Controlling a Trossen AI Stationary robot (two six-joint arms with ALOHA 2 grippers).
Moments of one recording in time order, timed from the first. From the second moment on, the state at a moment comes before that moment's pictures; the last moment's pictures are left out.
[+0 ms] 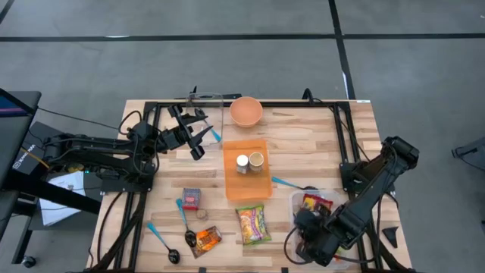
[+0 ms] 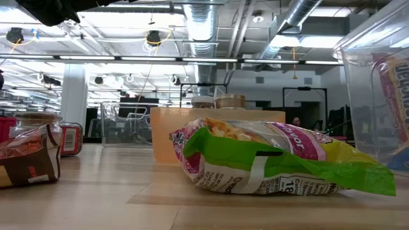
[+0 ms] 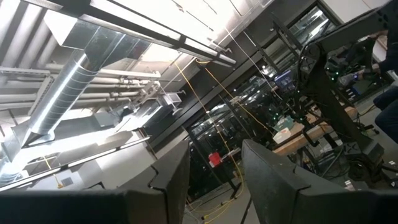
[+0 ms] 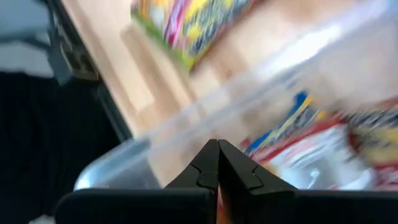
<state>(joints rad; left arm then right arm) 0.15 1.00 0.49 1.00 -0.07 0.72 0.84 1.65 1.43 -1.04 0.31 1.36</state>
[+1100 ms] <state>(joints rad) 0.14 1.00 0.49 0.95 -0.50 0.92 0.62 1.77 1.55 -0.74 0.31 0.88</state>
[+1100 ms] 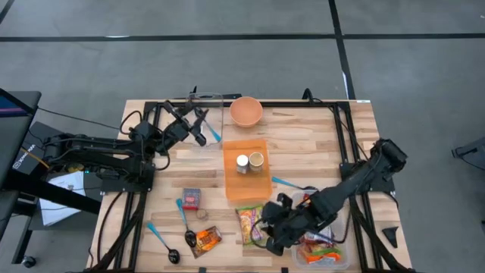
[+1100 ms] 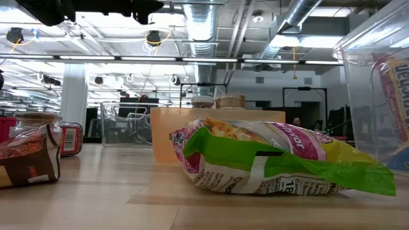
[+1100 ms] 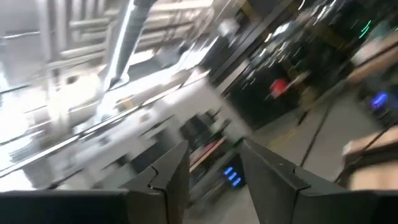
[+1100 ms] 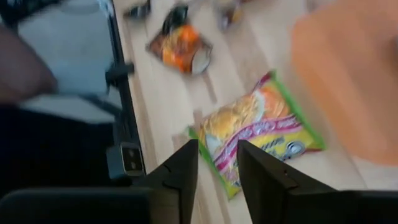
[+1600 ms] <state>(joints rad) 0.15 1.00 0.49 0.91 -0.58 1.02 0.62 1.96 1.55 -0.79 0.18 0.69</state>
